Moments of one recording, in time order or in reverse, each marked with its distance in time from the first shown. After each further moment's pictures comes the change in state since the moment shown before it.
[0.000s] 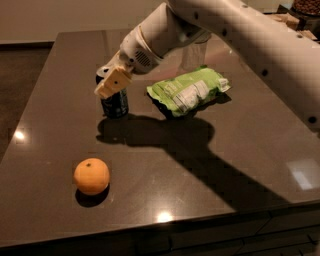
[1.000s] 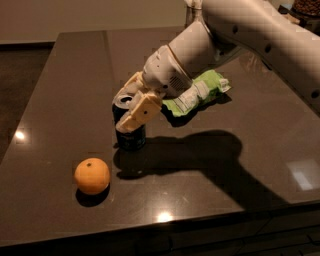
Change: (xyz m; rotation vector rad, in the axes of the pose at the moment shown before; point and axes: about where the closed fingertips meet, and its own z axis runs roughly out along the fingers) arm 0.038 0.090 -0.036 -0.205 -0.042 -0.143
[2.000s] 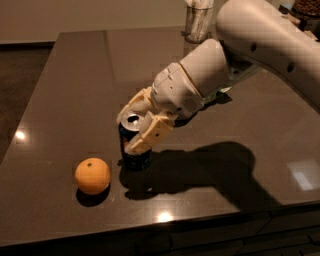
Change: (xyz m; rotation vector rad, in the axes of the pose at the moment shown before) arm 0.013 0.050 0.000 -0.040 -0.032 -0.098
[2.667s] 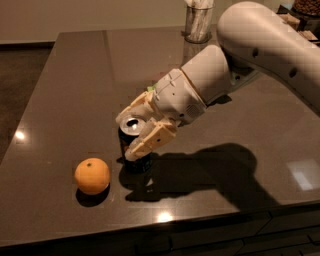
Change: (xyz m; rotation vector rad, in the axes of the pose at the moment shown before) arm 0.005 0.013 0.003 -0.024 -0.010 -0.002
